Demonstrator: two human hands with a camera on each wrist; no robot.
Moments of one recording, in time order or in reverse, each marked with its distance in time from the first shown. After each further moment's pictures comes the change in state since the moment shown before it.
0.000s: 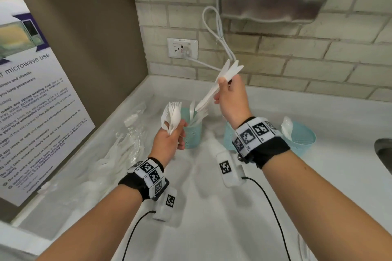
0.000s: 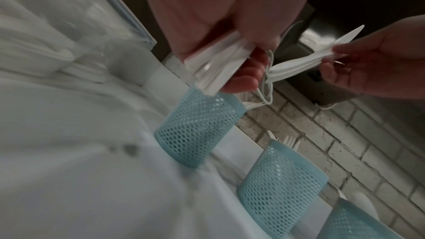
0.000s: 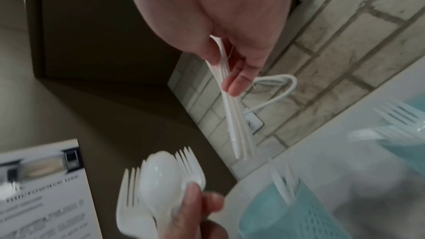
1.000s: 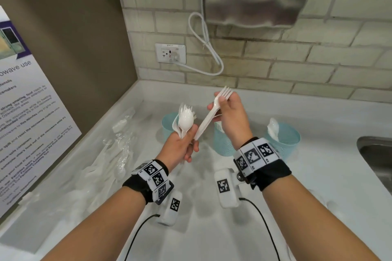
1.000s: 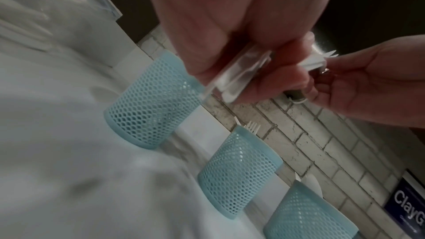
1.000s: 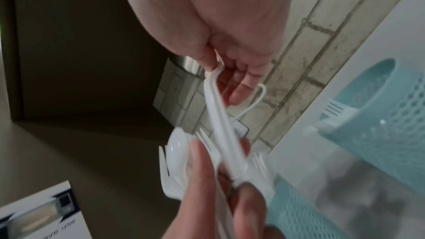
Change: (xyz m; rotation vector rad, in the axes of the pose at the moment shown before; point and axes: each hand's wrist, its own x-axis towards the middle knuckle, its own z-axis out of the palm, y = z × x) left_hand -0.012 0.016 0.039 0.005 -0.332 -0.031; right_hand -0.035 0.012 -0.035 0.253 -0.064 0.110
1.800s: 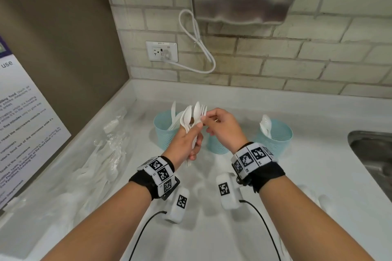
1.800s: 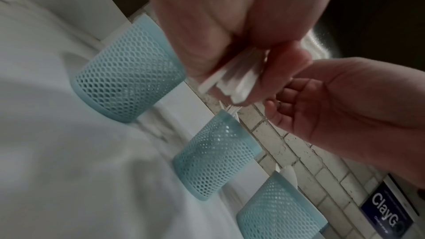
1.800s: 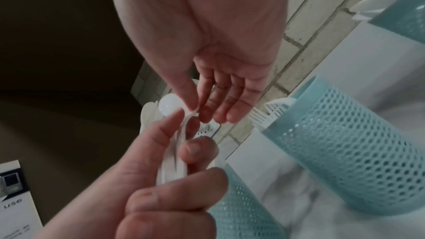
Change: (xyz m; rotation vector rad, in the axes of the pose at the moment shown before) left_hand 0.009 0.004 0.029 -0.122 -0.071 -0.031; right_hand -0.006 0.028 -0.014 -0.183 -0.163 0.106
